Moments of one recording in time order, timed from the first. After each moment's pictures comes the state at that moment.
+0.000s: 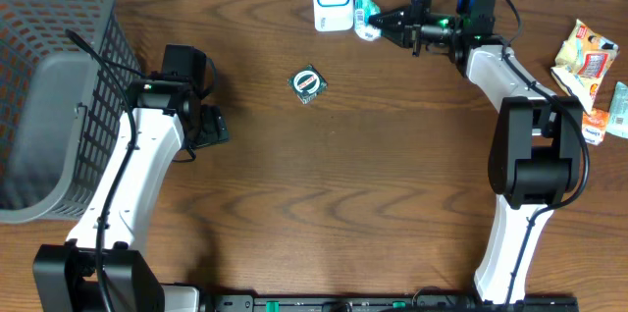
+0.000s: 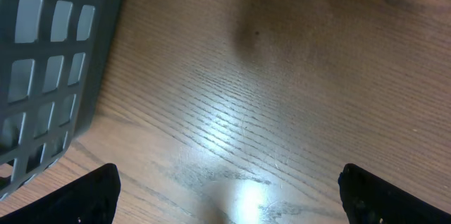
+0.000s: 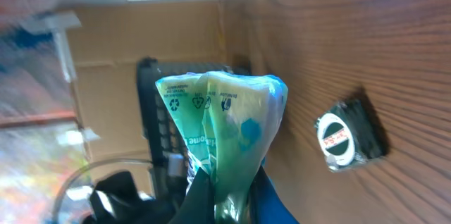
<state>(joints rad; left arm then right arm) -0.08 1.54 1.20 -1.07 -0.24 -0.38 0.04 2.23 1.61 0.07 -1.23 1.01</state>
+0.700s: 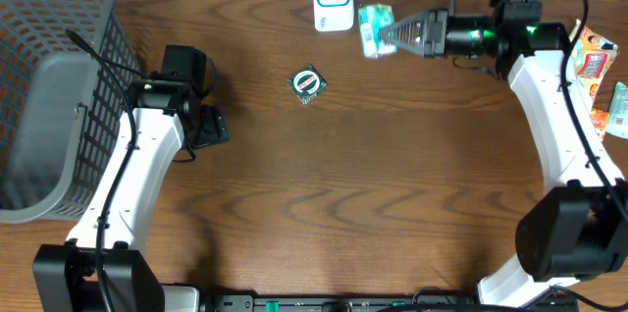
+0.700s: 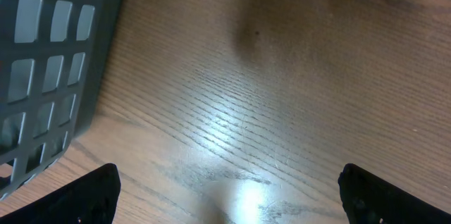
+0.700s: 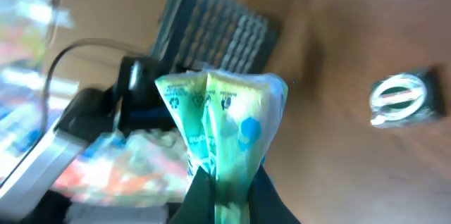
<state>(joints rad) -0.08 1.54 1.20 -1.06 -0.24 -0.39 0.05 1.81 1.62 -0.70 -1.27 0.21</state>
